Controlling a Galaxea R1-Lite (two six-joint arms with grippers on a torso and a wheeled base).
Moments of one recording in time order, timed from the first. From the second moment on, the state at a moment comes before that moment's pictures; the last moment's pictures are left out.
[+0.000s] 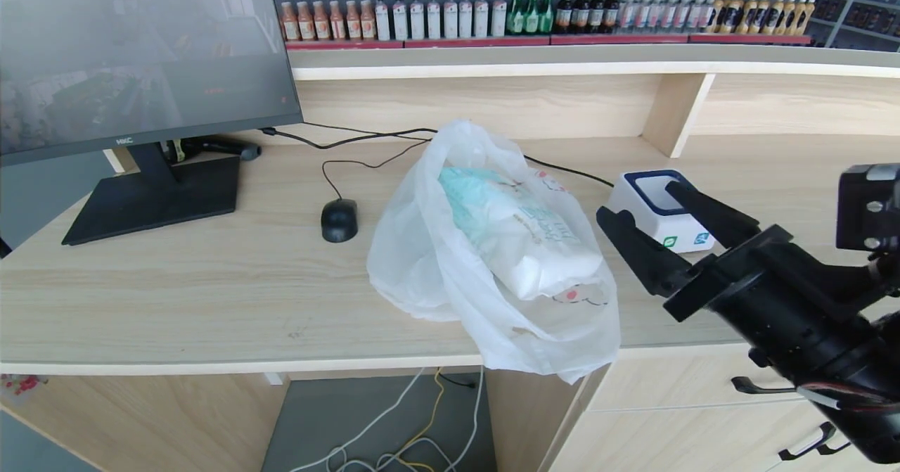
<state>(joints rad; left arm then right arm) 0.00 0.00 0.00 0.00 0.00 0.00 0.60 1.54 -0.32 -1.57 -0.06 -0.01</state>
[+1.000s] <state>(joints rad) 0.00 0.00 0.00 0.00 0.00 0.00 0.52 0.25 -0.15 0.01 0.00 -0.09</state>
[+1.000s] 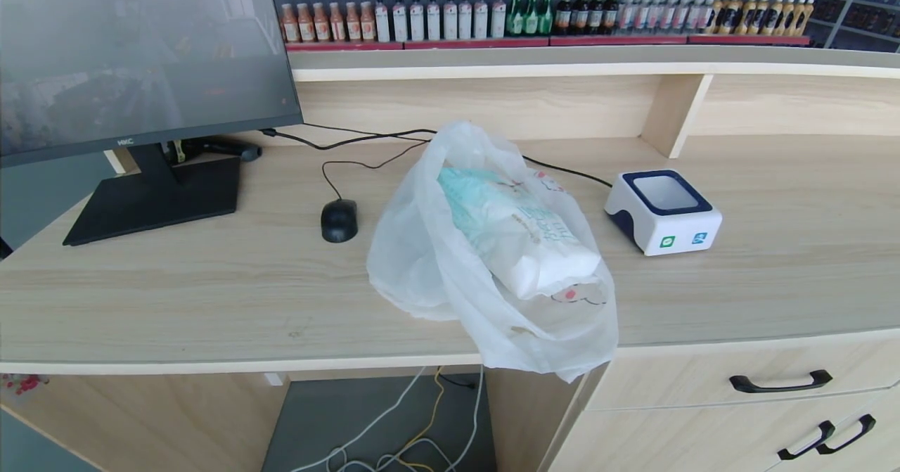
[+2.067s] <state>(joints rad) 0.00 0.00 0.00 0.00 0.00 0.00 0.15 0.17 -0.03 0.02 0.01 -0.13</state>
